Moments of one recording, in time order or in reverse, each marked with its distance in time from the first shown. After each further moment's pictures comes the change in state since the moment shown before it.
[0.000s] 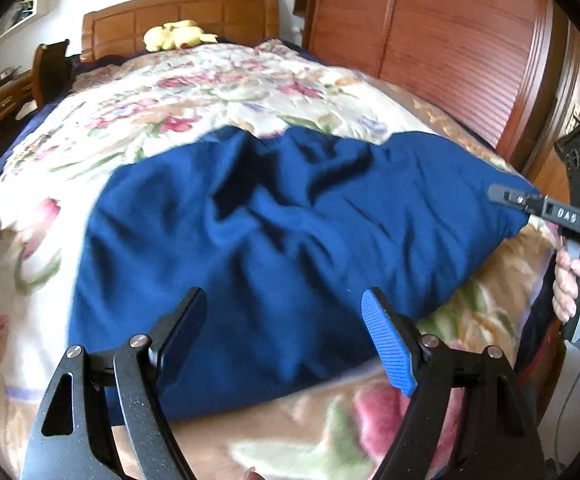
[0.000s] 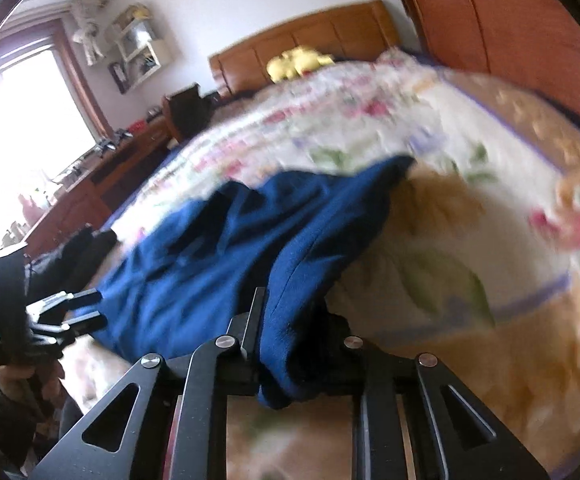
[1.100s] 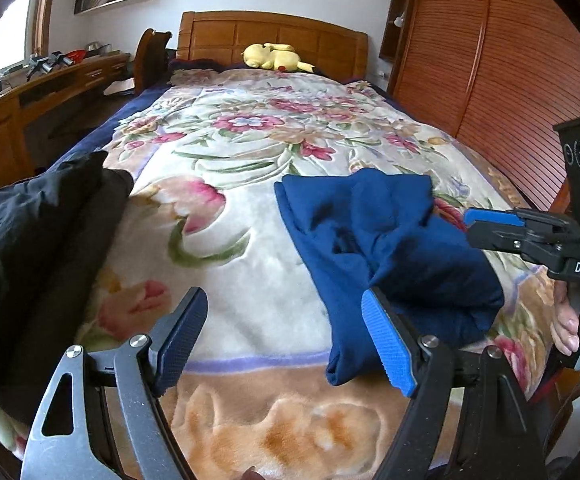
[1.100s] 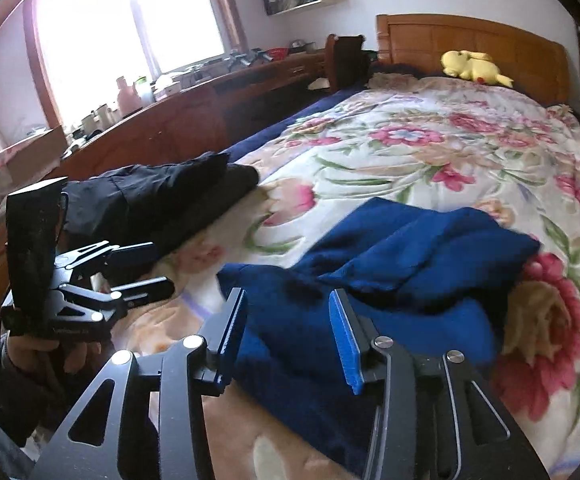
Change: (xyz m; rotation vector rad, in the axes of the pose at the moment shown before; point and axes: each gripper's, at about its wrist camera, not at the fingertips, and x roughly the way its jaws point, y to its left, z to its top) left arm -0.080 0.151 -0.037 -0.187 -0.113 0.153; right arm 0.119 0.242 0.034 -0.384 0.186 0.245
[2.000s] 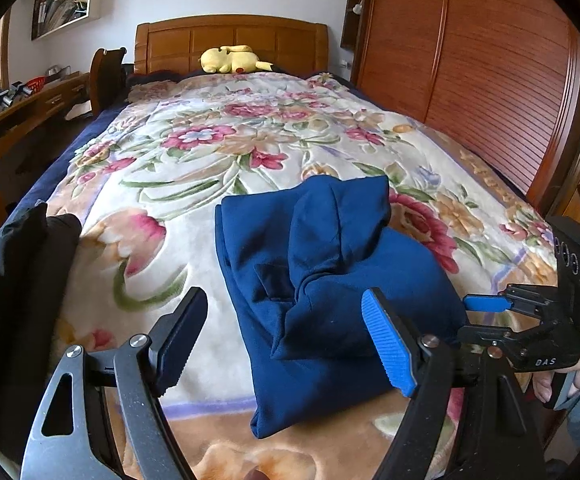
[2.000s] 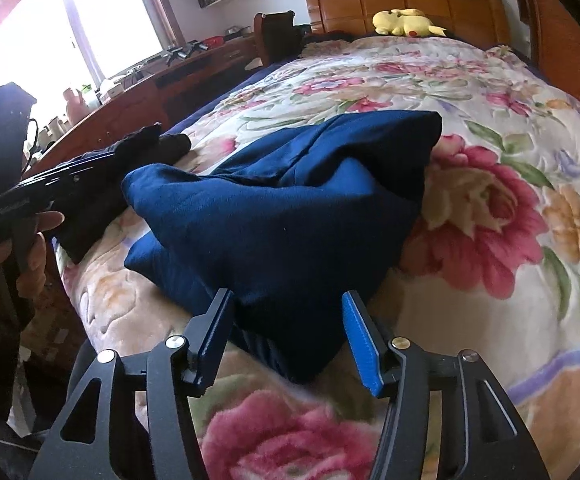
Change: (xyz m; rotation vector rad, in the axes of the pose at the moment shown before) left arm 0.021 -0.060 0.033 0.116 0.019 -0.057; right arm -0.022 -0.035 -0.079 0.163 0.070 -0.082
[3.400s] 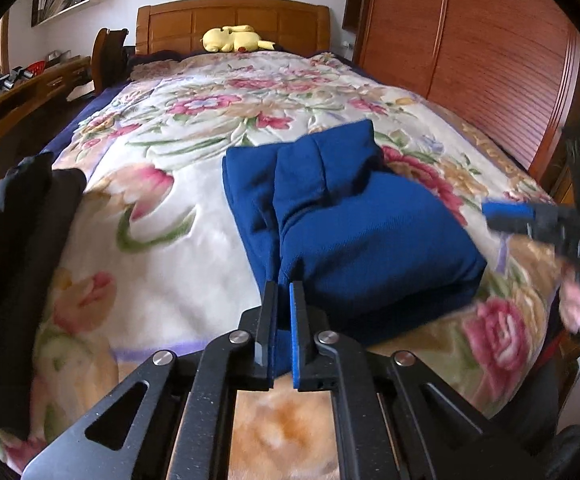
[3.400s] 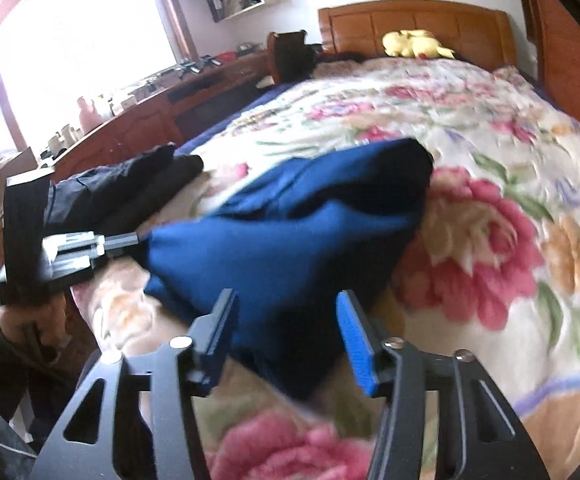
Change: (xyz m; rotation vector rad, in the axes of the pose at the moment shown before) left arm 0.002 0.010 -0.058 0.001 0.064 0.005; right arm -0.027 0.009 0.024 -0.059 -0.077 0.018
